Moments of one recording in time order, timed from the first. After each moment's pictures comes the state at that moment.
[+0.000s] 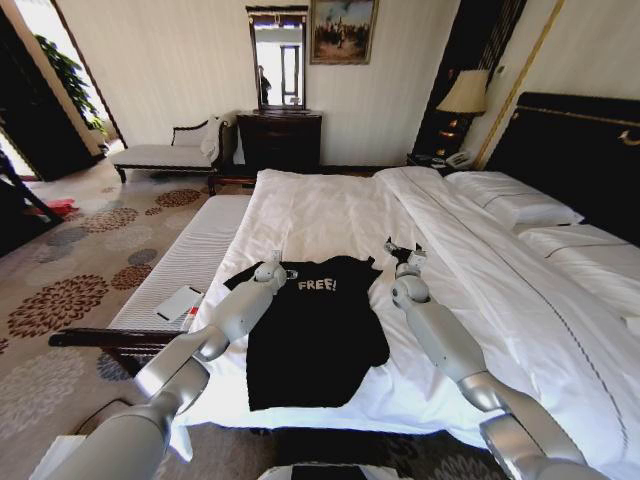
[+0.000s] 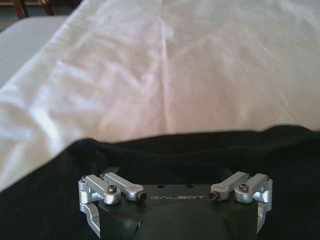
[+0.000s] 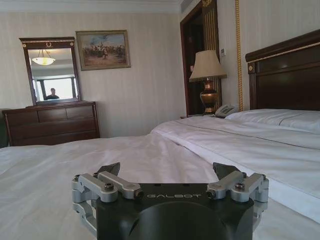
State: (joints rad) left arm 0.19 -1.42 0.22 -0.75 -0.82 0.48 -0.33; right arm -0.54 1.11 0.12 1.23 0.67 0.01 0.48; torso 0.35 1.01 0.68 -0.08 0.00
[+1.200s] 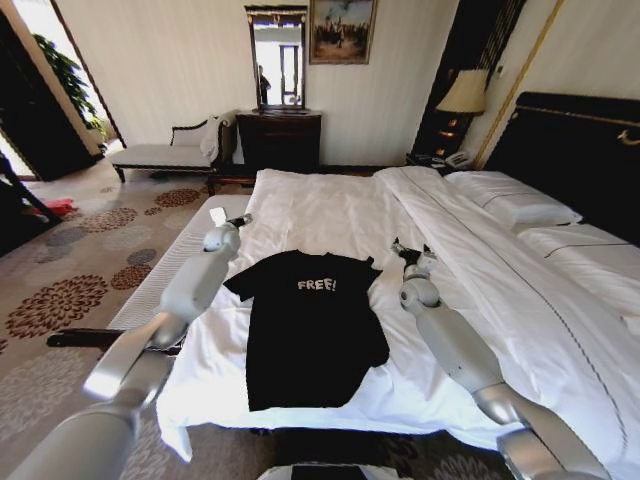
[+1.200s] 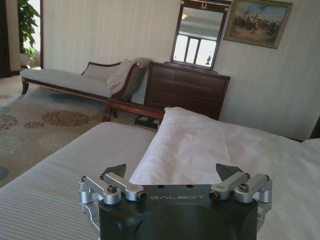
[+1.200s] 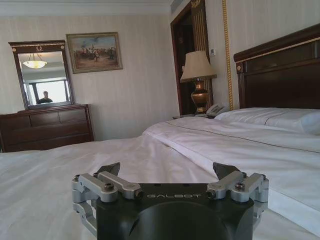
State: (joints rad) left arm 0.31 -1.02 -0.02 -1.30 -1.02 0.34 -0.45; right arm -0.63 1.03 0.17 1.36 0.74 -0.02 0.51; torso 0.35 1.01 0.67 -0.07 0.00
